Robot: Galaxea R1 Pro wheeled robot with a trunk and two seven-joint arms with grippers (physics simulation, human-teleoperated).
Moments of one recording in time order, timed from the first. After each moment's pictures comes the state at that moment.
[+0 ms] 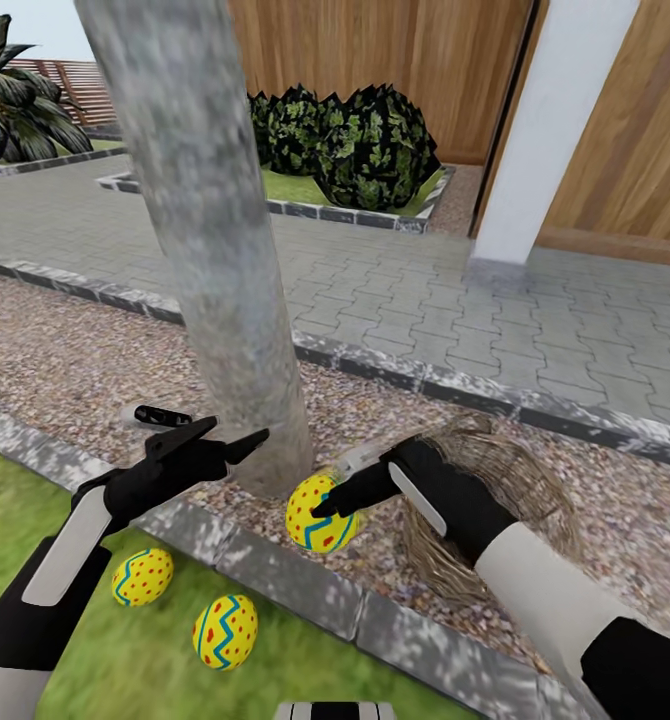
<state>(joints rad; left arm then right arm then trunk) -0.52 0.26 -0.12 -1.48 1.33 0.99 -0.96 -0.92 0.00 0.64 -0.94 -0.37 1.00 0.43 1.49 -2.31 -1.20</state>
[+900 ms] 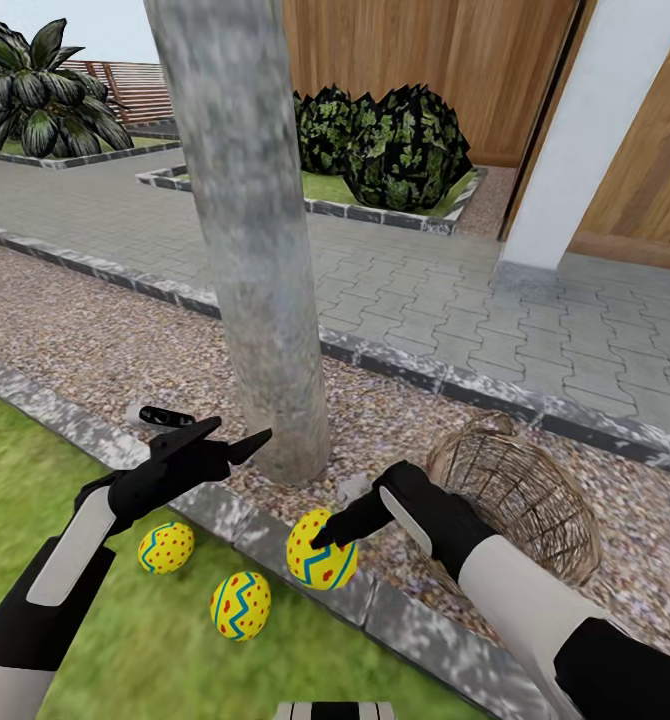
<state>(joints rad) -0.52 0.25 -0.12 -1.48 1.32 0.99 -0.95 -0.90 0.06 0.64 -0.73 -0.37 0.97 0.42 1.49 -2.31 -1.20</state>
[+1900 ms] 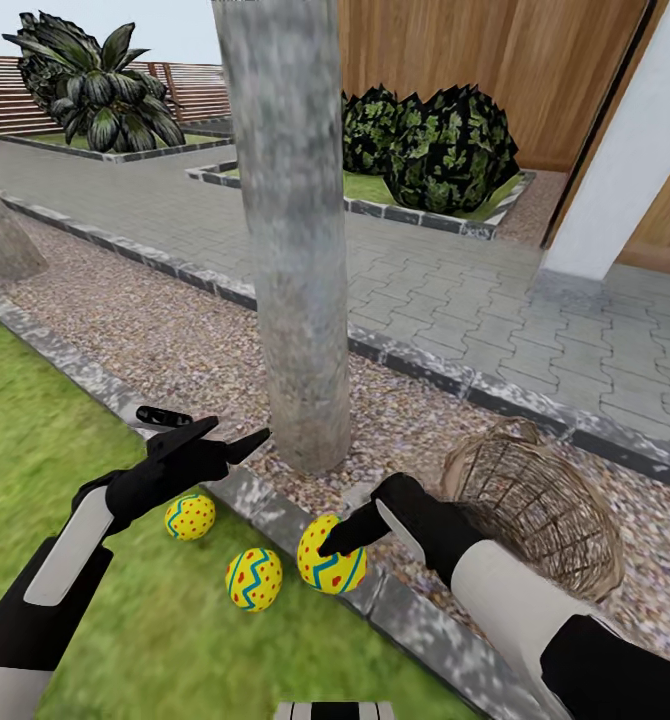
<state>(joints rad) -0.52 0.26 -0.12 -1.48 1.32 0.99 -0.96 -0.90 0.09 0.64 -0.62 -0.29 0.89 0.37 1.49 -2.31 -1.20</state>
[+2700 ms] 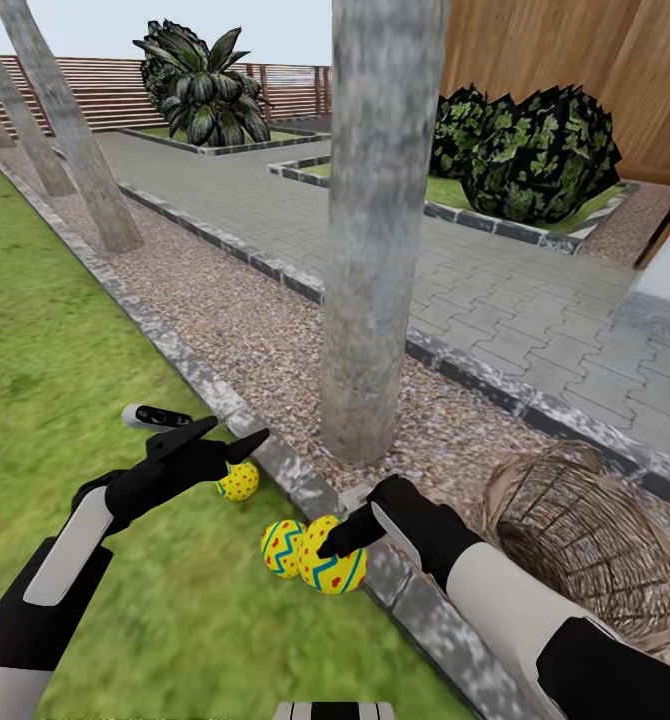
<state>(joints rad) -0.52 0.26 -0.12 -1.48 1.33 0.99 -0.96 -0.89 0.11 0.65 -0.63 -0.28 0.89 0.33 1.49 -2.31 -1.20</state>
